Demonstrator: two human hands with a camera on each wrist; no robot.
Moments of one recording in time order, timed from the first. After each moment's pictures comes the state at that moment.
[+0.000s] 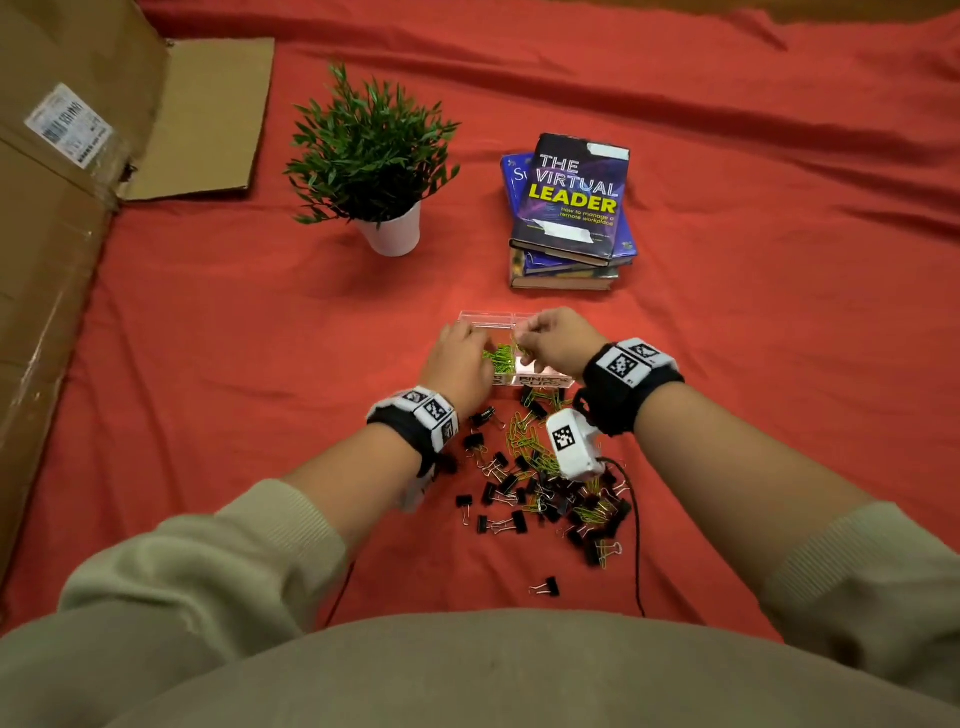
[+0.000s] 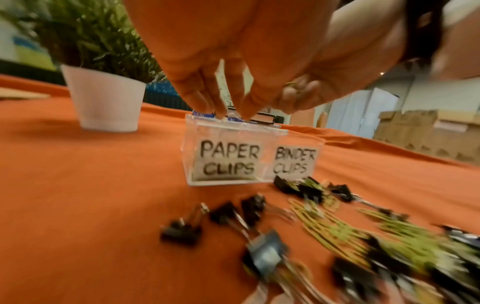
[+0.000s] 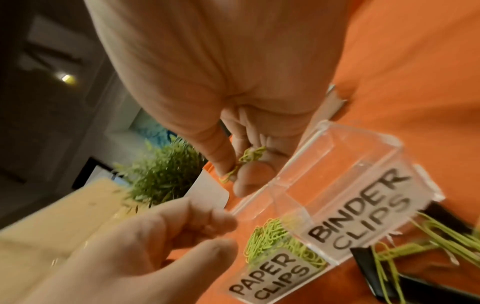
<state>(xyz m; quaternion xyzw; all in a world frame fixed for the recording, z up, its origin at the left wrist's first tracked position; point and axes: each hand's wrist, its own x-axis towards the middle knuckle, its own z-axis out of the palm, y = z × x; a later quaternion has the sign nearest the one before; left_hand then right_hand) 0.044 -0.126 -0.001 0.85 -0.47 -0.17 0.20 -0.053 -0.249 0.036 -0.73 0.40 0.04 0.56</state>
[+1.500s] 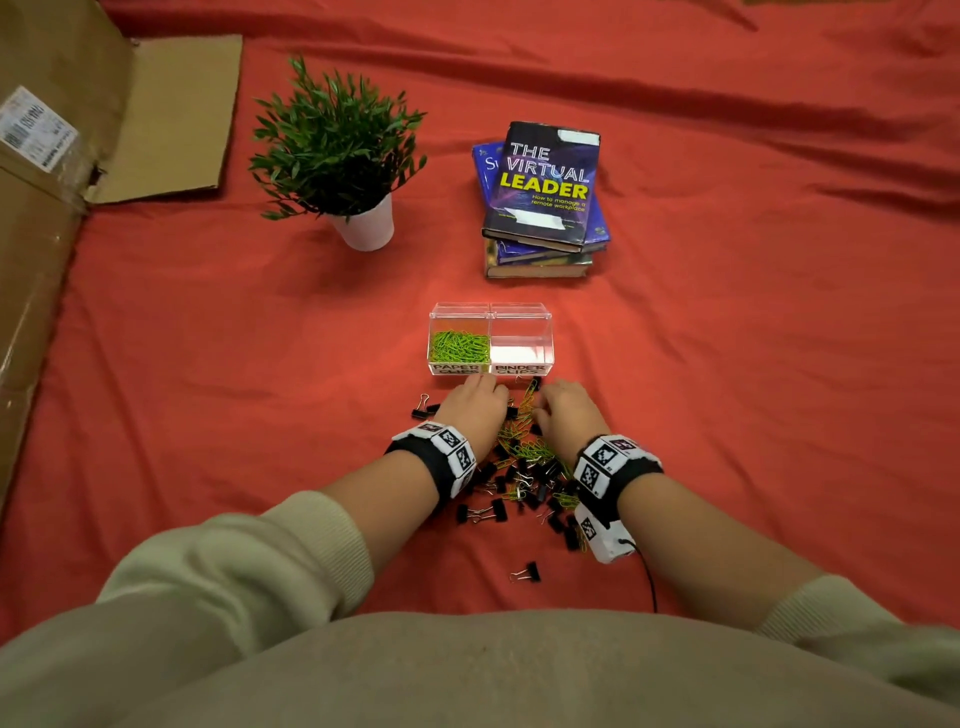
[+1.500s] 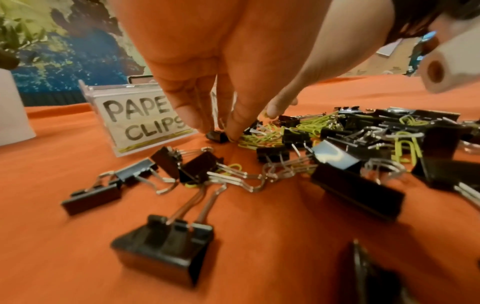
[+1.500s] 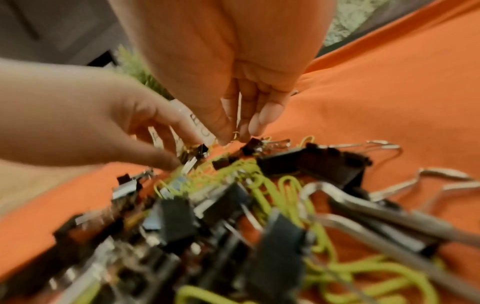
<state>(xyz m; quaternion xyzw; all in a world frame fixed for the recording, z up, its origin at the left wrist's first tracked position) -0.021 -0.114 -0.026 0.77 -0.62 -0.16 -0.03 -0.145 -0.208 -0.035 -0.88 0.39 0.04 0.28</state>
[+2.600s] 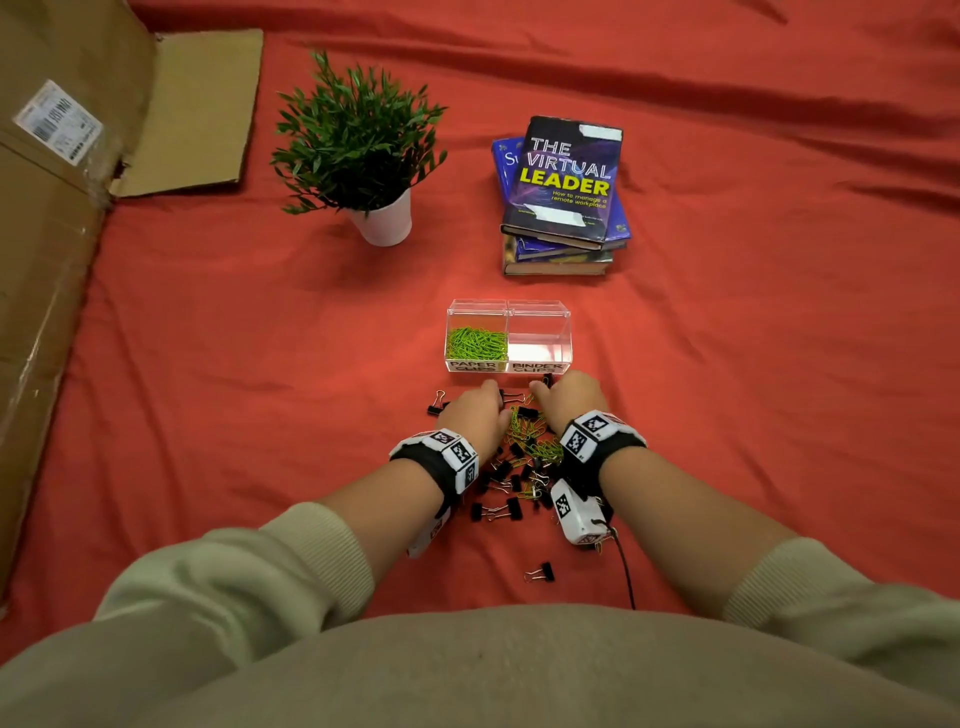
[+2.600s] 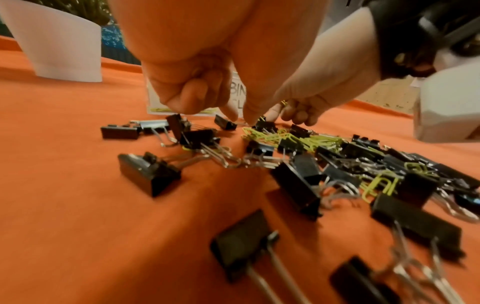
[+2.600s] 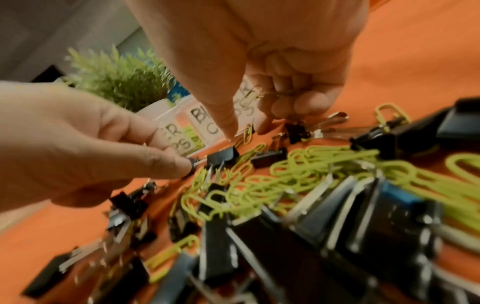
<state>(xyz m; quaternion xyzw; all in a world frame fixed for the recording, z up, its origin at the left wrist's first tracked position) -0.016 -0.103 -0.029 0.86 -0.42 -0.28 0.10 -0.105 -0.213 -0.038 -0.76 0.56 0.11 0.32</state>
